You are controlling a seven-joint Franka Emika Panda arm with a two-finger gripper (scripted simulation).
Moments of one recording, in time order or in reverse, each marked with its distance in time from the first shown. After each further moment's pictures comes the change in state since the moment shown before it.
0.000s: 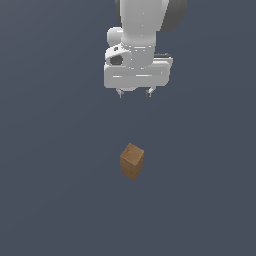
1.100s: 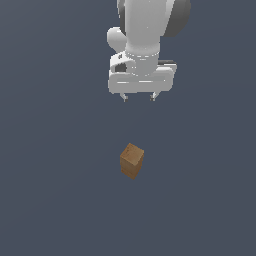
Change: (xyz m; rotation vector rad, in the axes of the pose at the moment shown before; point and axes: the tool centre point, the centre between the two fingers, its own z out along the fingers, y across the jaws) arm 0.005 -0.014 0.015 0.028 -0.028 0.039
